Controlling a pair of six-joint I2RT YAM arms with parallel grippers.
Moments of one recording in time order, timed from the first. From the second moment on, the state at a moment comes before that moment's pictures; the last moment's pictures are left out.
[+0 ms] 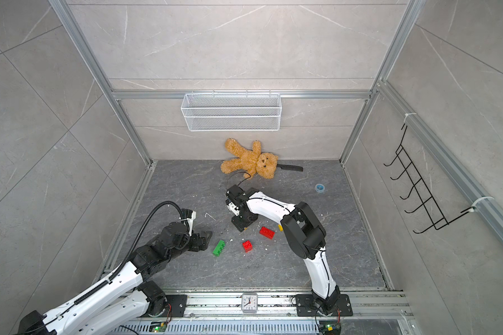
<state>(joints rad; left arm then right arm) -0.68 0.79 0.51 -0.42 -0.13 -0.47 0.75 2.10 1.62 -0.91 -0.04 -0.02</state>
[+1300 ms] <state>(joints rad) -0.67 0.95 0.50 -0.26 0.03 -0.46 0.83 1.76 1.61 -1.16 0.03 0.34</state>
